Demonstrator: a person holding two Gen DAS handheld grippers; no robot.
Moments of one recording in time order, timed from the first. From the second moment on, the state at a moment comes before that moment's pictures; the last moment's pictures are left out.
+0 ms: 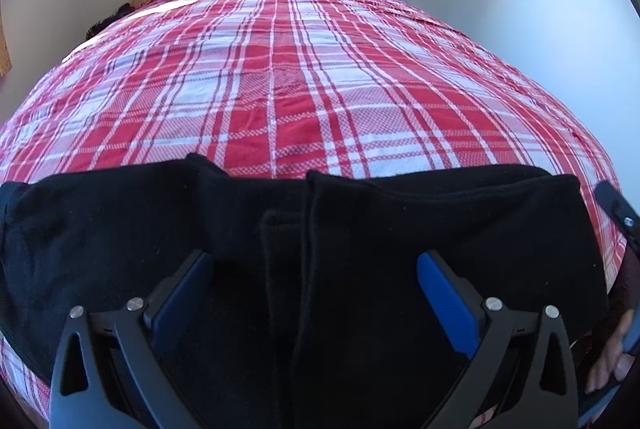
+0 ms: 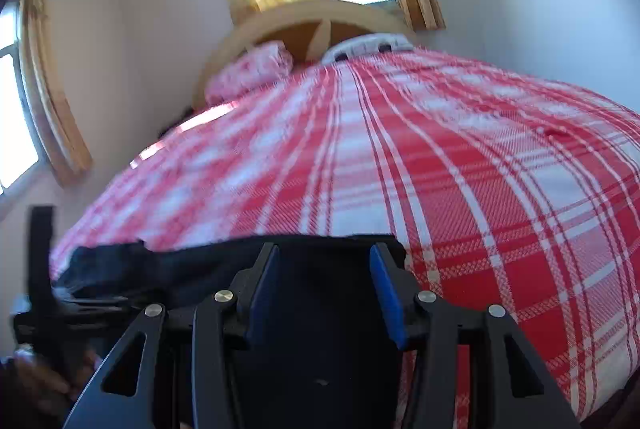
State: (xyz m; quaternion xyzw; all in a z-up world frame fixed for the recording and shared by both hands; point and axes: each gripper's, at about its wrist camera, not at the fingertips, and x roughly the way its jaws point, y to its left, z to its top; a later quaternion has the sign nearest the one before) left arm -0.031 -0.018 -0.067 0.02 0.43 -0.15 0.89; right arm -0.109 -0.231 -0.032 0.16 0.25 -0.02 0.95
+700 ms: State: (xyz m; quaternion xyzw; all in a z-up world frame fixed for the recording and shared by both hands) left arm -0.028 0.100 -0.039 0.03 0.38 -0.02 0.92; right arm -0.117 -0.143 -0.030 0.23 0.30 0.12 0.92
